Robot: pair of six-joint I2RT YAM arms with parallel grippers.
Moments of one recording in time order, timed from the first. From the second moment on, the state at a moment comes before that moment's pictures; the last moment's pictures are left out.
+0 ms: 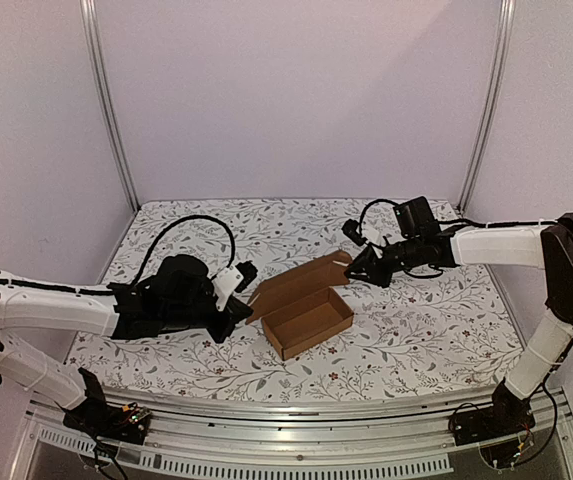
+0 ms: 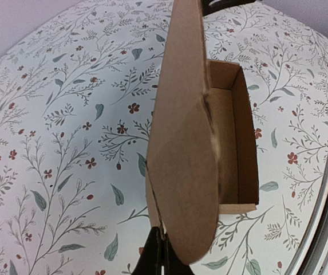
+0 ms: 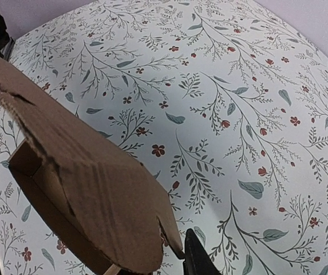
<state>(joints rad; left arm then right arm) -0.92 1.32 0.61 0.08 -0.02 0.00 0.51 1.70 1.04 -0.12 -0.55 -0.37</state>
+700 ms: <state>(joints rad) -0.92 1.34 0.66 0.04 -0.11 -0.06 0.63 1.57 0.90 -0.05 -0.36 -0.30</state>
